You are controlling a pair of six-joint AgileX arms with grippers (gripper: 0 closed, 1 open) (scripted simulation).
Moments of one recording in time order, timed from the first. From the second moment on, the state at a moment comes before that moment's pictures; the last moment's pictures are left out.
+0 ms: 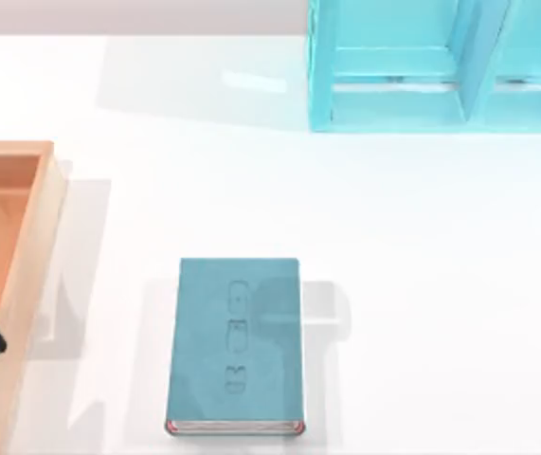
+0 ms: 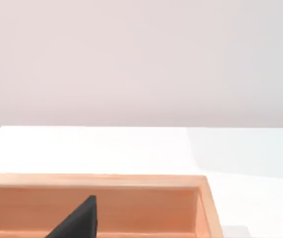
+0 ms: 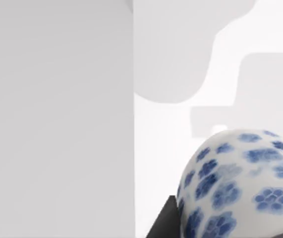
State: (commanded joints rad) left arm 0.00 0.00 0.00 0.00 0.00 0.00; right arm -1.06 1.34 0.82 -1.05 0.00 -2.62
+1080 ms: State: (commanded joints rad) left arm 0.00 0.00 0.00 0.00 0.00 0.00; right arm 0.00 1.62 1.19 -1.21 0.03 -1.17
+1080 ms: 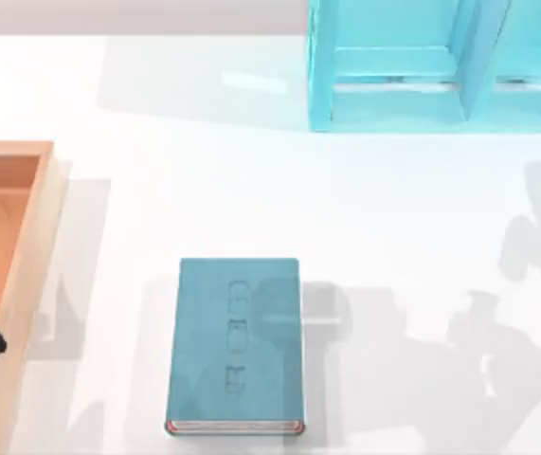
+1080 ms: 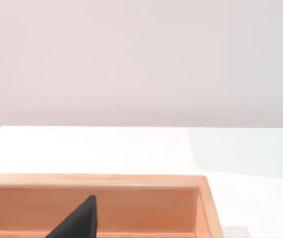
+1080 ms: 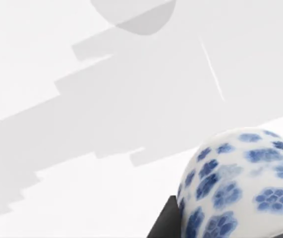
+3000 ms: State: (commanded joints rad) left arm 0.00 0.00 0.00 0.00 0.00 0.00; right arm 0.87 1.76 1.36 -1.16 0.01 0.89
